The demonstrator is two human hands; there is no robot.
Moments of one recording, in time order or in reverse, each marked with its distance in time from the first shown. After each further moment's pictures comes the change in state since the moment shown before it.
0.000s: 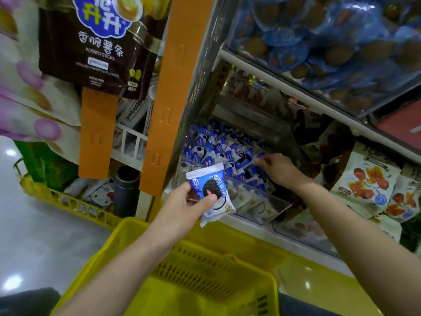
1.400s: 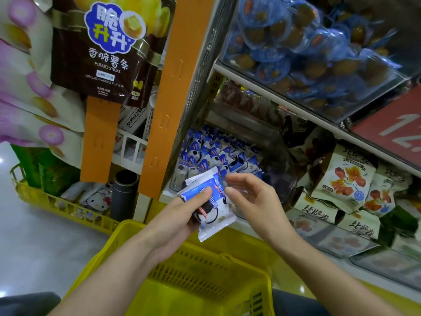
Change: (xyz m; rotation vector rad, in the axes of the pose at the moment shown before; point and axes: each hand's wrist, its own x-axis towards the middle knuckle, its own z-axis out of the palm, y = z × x) left_hand -0.015 0.005 -0.004 -0.452 -0.313 -0.136; right_hand -0.139 -0.045 0.023 0.712 0.087 -0.307
